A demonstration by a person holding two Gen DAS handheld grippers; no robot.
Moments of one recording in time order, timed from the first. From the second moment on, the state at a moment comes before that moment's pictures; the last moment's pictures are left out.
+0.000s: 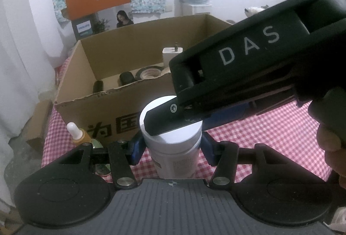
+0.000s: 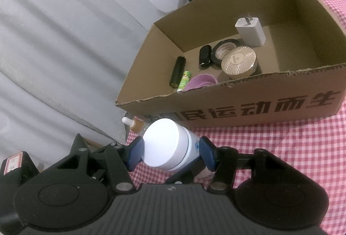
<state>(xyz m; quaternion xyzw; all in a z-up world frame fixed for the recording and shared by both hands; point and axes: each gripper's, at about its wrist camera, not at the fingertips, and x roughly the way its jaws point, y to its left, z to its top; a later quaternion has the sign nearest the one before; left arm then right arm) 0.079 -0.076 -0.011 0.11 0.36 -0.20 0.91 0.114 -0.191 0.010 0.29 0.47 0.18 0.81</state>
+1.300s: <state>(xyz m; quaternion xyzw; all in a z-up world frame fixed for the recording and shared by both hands) 0.020 -0.087 0.085 0.14 0.23 -0.20 0.94 0.060 -0.195 0.117 0.26 0.35 0.21 0.88</state>
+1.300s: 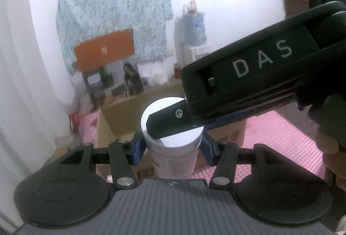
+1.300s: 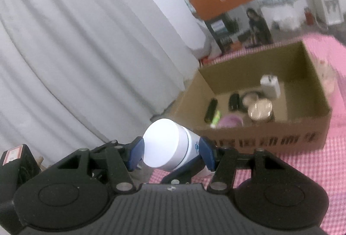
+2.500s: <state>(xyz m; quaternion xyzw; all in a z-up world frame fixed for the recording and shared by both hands) 0.256 -0.184 0.024 0.12 0.40 -0.28 0.86 0.263 -0.323 0.043 0.25 0.48 0.14 0.83</state>
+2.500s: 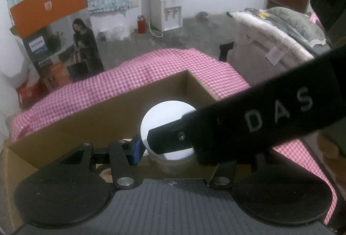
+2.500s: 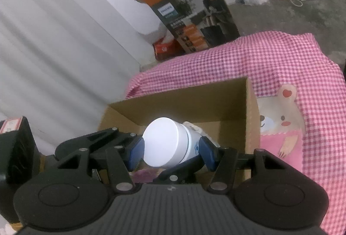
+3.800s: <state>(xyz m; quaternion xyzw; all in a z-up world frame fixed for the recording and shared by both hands) 0.085 -0.001 0.098 0.03 0.30 -0.16 0.94 0.109 -0.253 0.137 0.22 0.34 0.19 0.89</state>
